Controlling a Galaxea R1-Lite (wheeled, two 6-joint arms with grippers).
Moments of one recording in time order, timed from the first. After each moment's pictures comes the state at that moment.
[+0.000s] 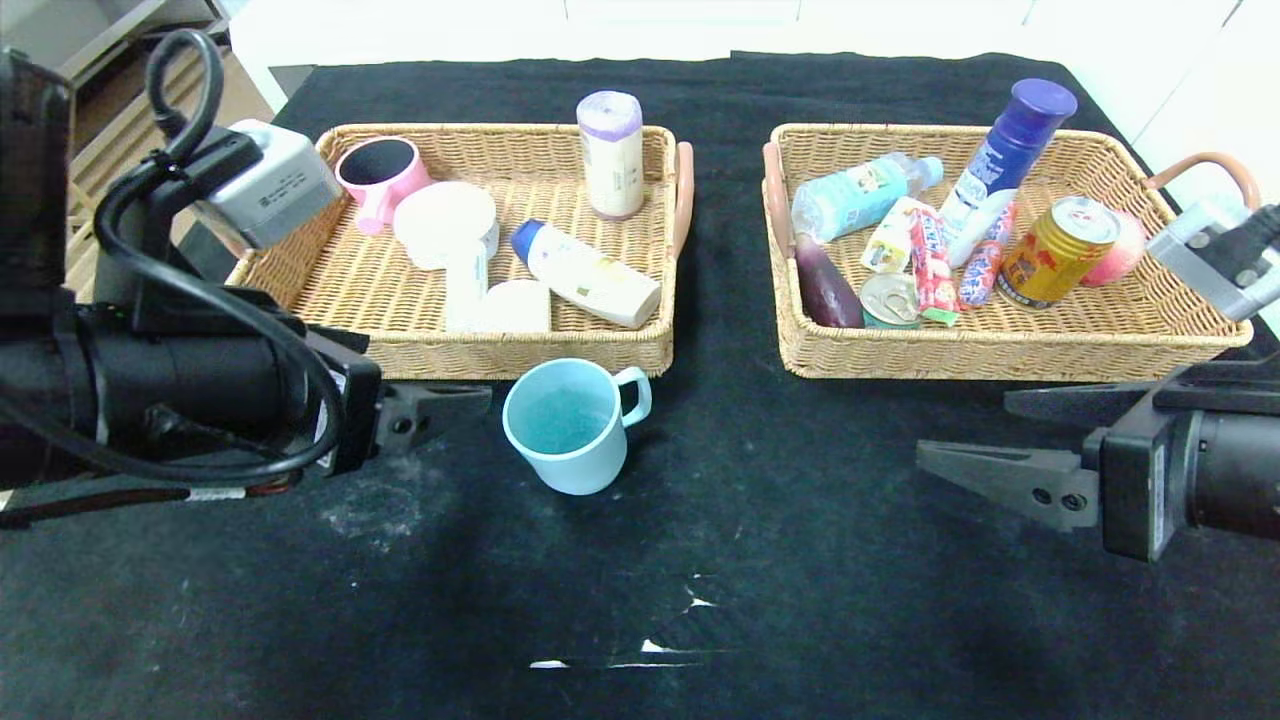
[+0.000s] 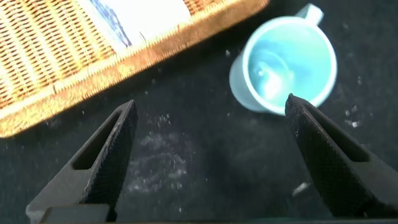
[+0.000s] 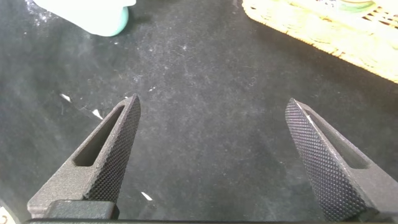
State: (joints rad) left arm -0.47 1.36 -1.17 0.23 0.12 0.13; right arm 0.56 1.30 -0.97 0.04 0.07 0.04
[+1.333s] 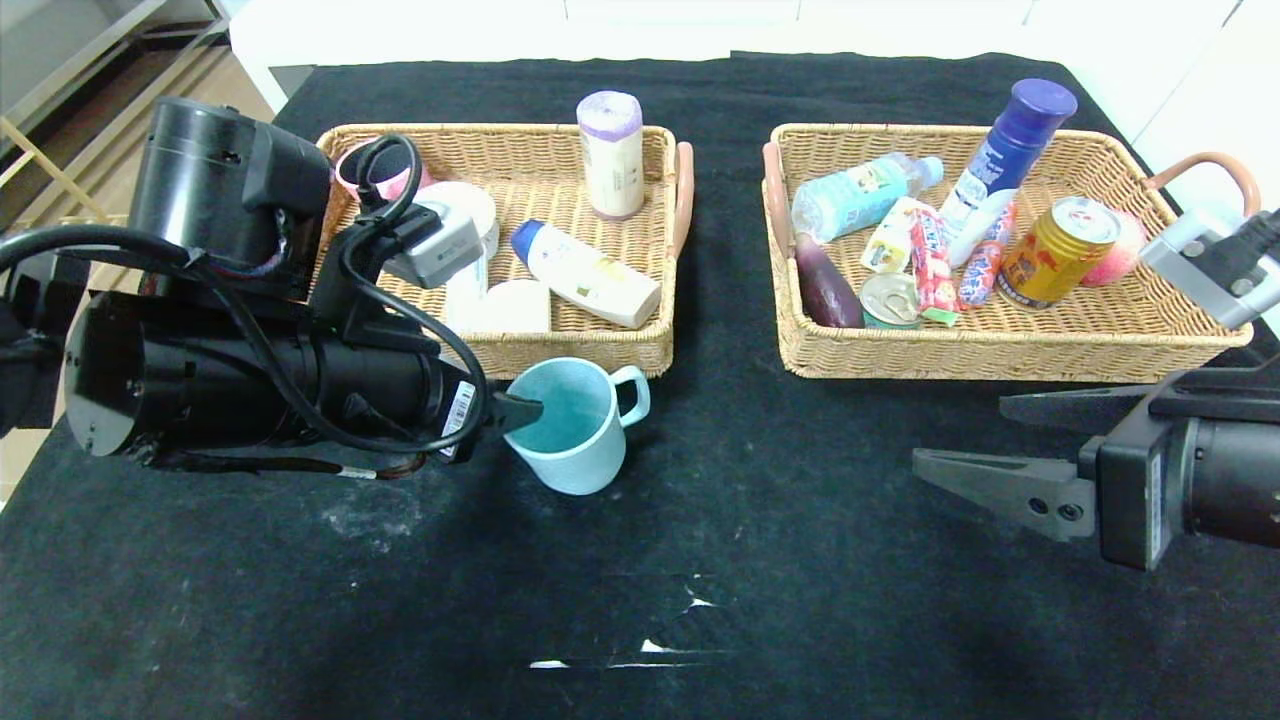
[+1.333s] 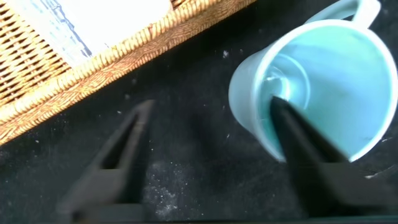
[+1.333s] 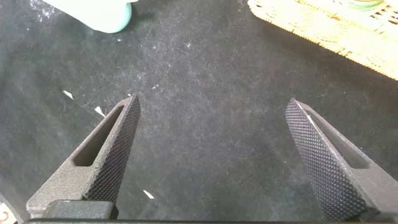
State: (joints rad) left arm -0.46 1.56 -1.24 0.23 0.08 0.14; right arm 0.57 1.30 -0.96 0.04 0.07 0.03
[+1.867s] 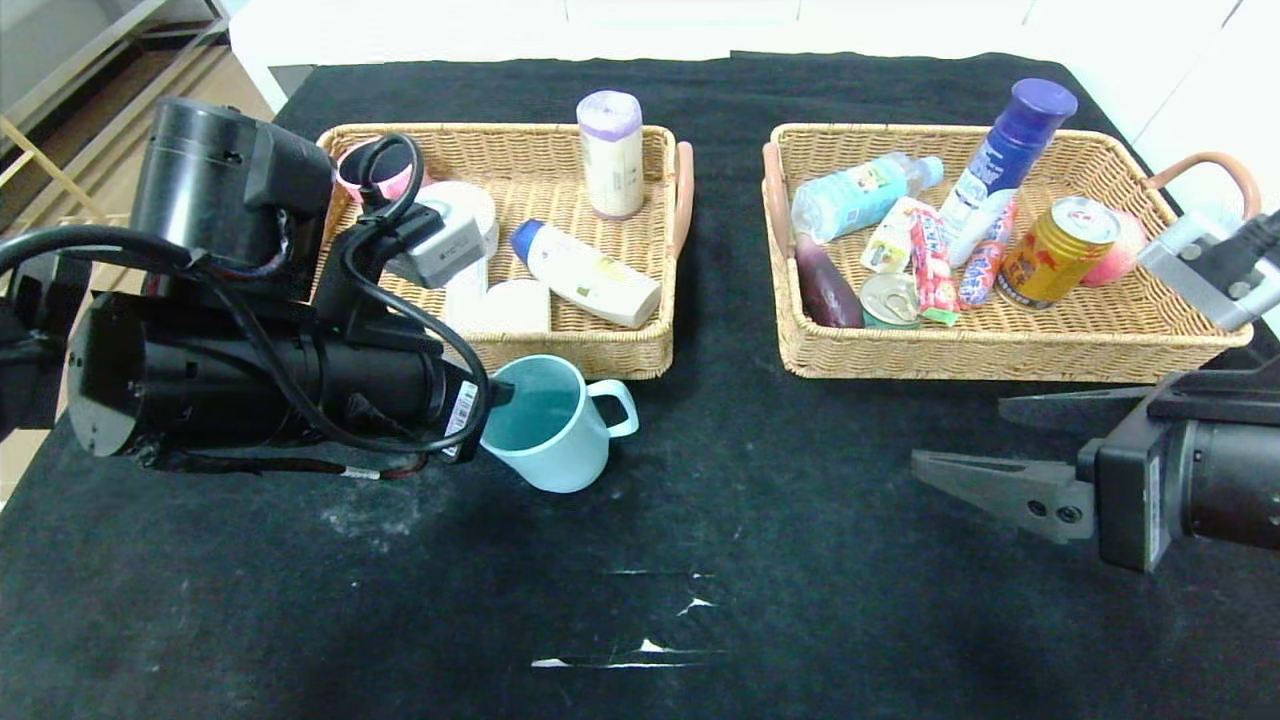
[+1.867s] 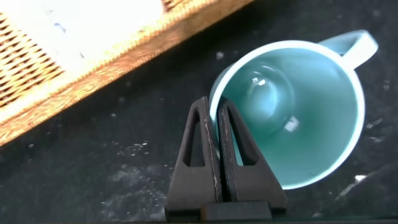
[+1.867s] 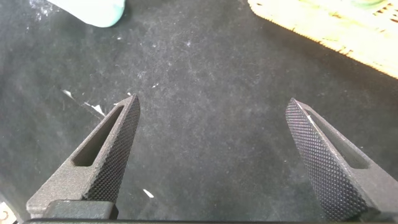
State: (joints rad) left arm -0.46 1.56 -1.24 0.22 0.08 0.14; right arm 0.57 1.30 -0.96 0.04 0.07 0.03
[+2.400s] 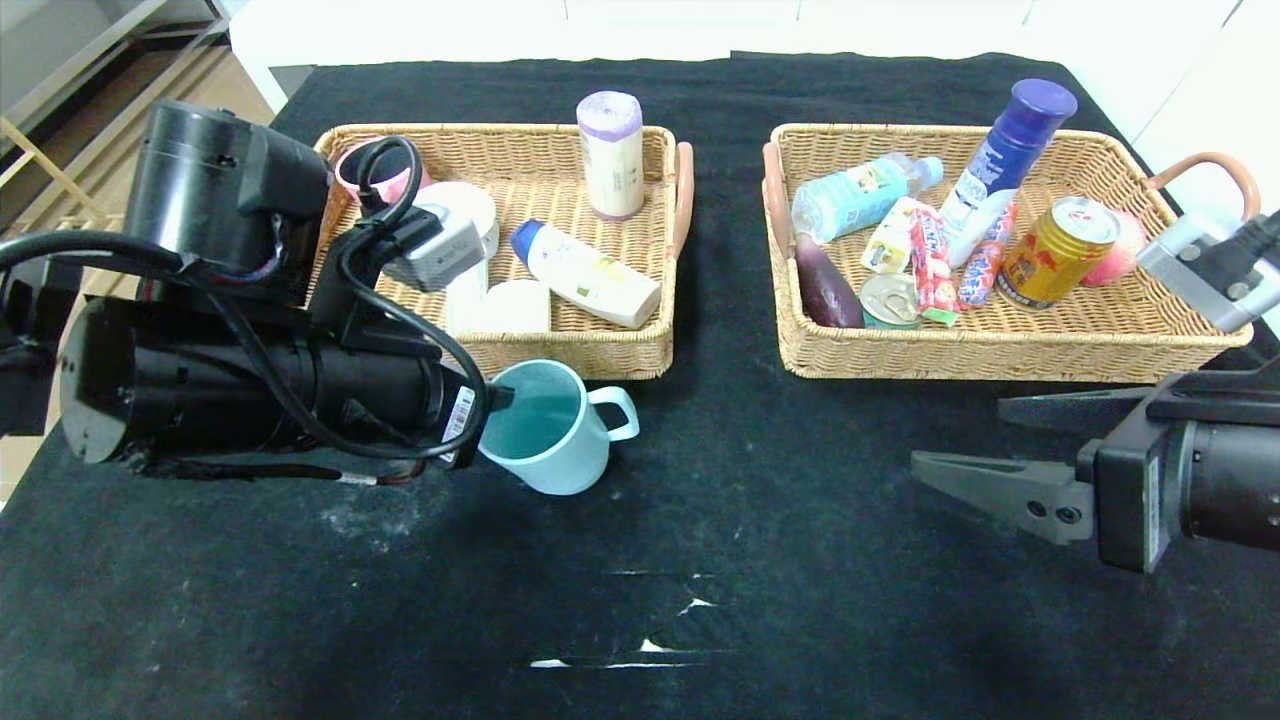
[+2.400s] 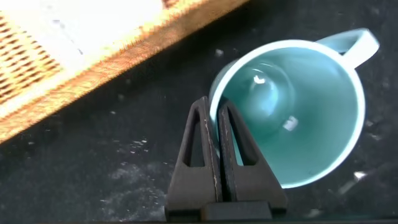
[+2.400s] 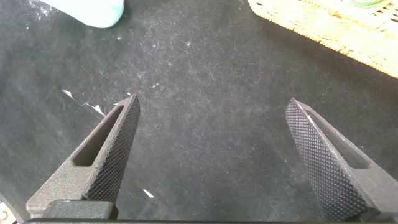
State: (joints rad) left arm -0.47 1.54 -1.23 0.23 0.06 0.14; right arm 0.57 1.30 -0.96 0.04 0.07 0.03
